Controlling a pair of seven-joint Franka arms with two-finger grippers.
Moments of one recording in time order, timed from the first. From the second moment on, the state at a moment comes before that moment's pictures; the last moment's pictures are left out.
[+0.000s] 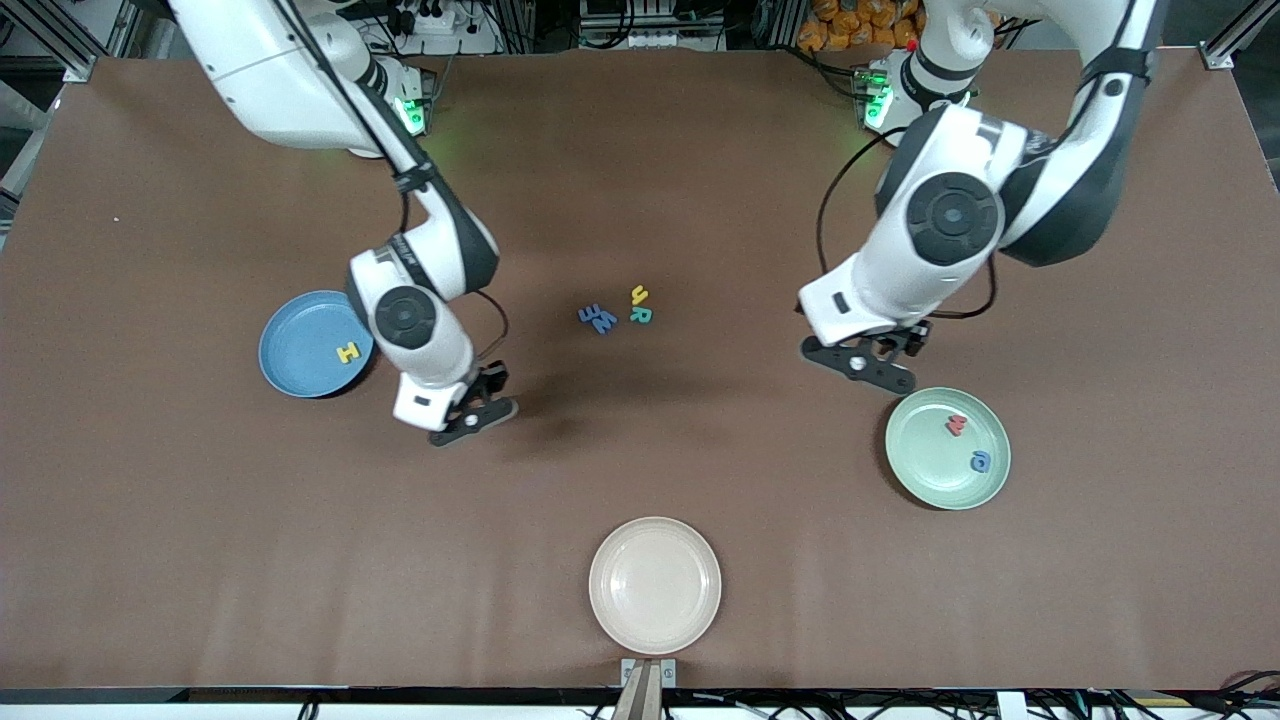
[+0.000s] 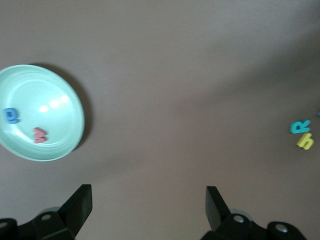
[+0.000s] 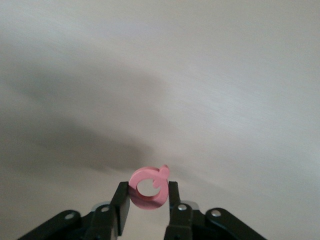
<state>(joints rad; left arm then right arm) -0.36 0.32 -0.15 -1.63 0.04 1.82 -0.10 0.28 0.51 0.08 -1.88 -0.13 2.34 -0.03</state>
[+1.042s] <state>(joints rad) -0.68 0.58 -0.25 -1.60 0.22 2.32 -0.12 0.09 0.28 -0.19 -2.34 -0.10 2.41 -0.54</state>
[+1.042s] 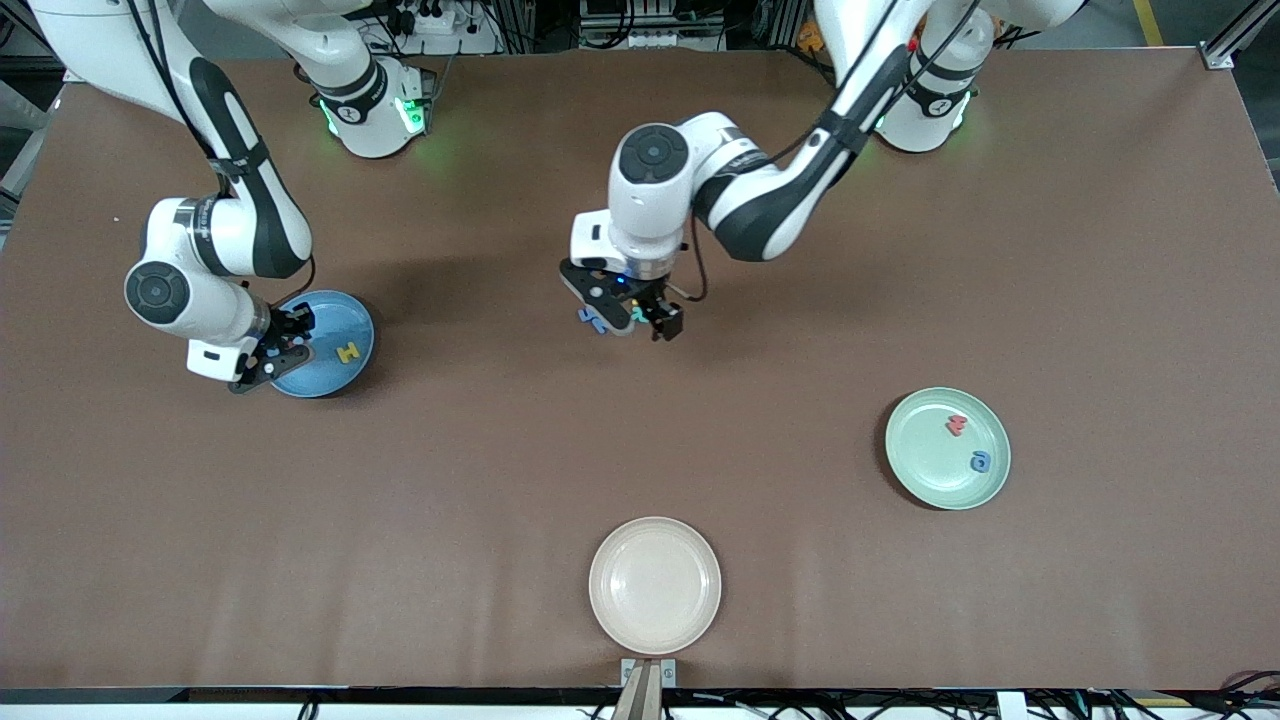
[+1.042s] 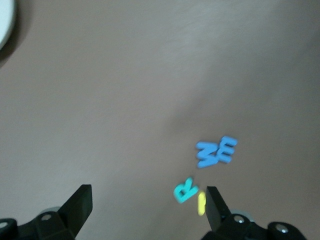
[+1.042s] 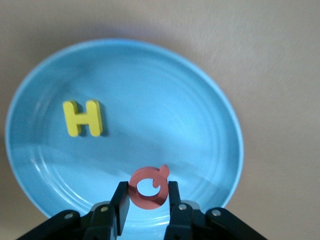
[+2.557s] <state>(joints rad) -0.76 0.82 -0.30 -1.56 0.35 2.59 -0.11 0.11 0.23 -0.04 -2.25 0.04 2.44 -0.21</state>
